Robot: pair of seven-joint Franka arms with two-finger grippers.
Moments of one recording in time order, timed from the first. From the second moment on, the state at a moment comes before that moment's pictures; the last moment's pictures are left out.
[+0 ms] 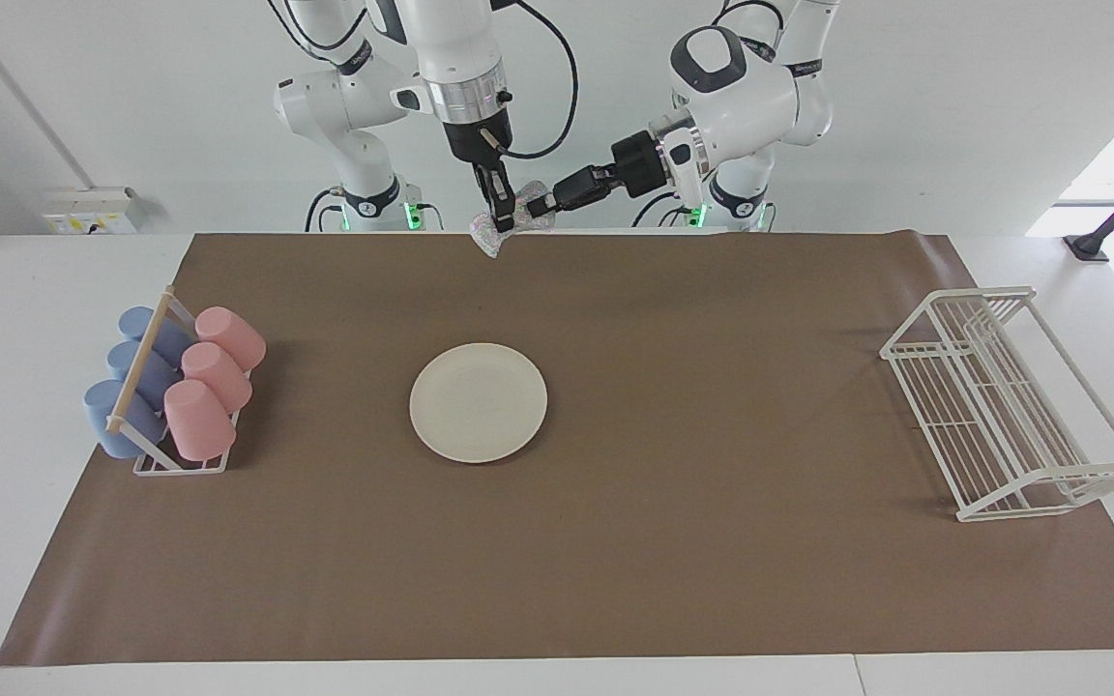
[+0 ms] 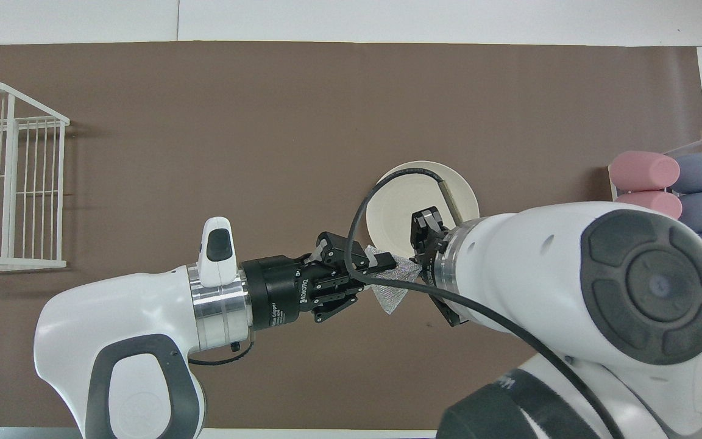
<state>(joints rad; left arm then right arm) -0.72 -0.25 0.01 -2.23 -1.48 2.46 -0.45 0.25 -0.13 0.27 -1.79 0.14 1.78 1.76</state>
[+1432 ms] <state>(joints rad) -0.58 -0.25 0.03 -2.27 -1.30 2.41 -0.45 0.01 -0.13 0.25 -1.79 0.13 1.64 1.01</state>
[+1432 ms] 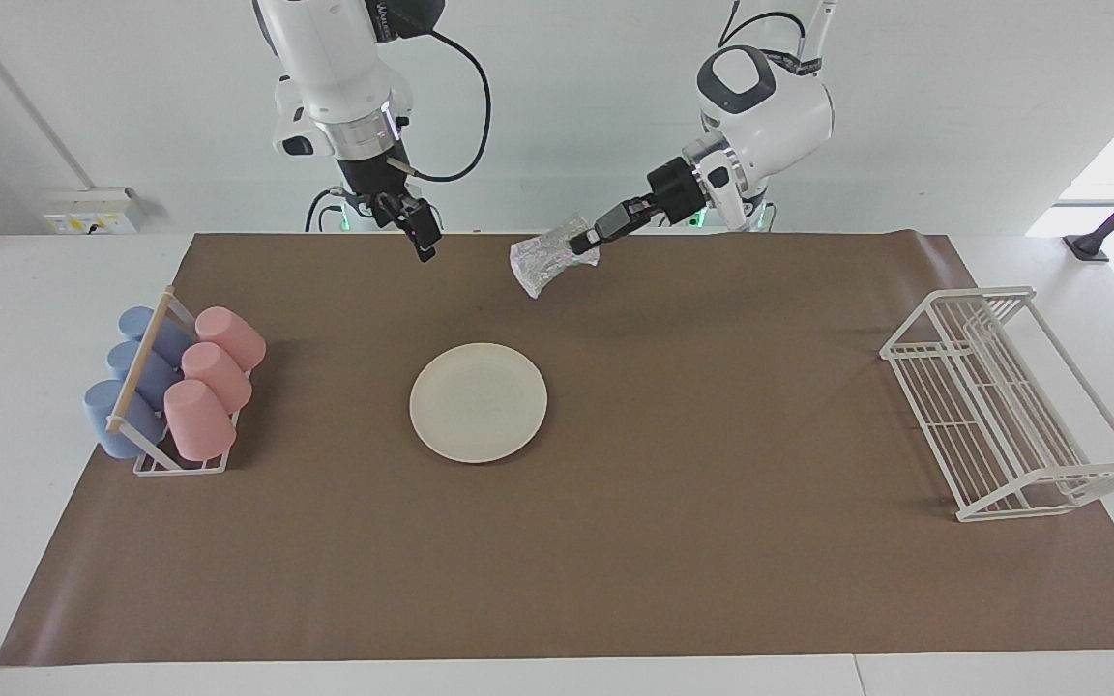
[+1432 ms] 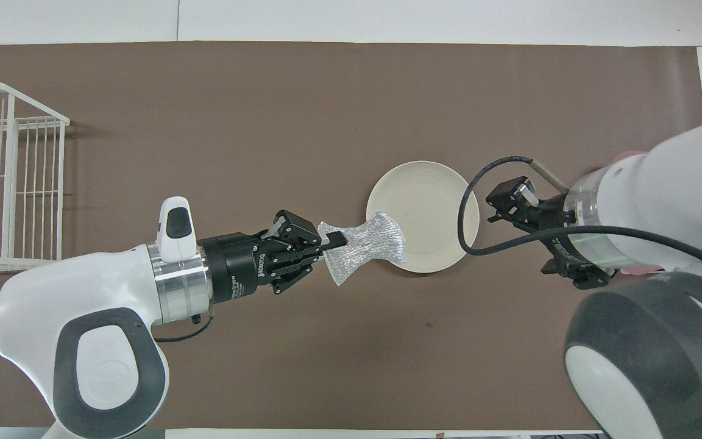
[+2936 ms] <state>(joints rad) -0.18 -0.13 0.04 -1.96 -0.35 1.60 -0.31 0.11 -0.03 -0.09 -1.67 0.01 1.65 -0.04</state>
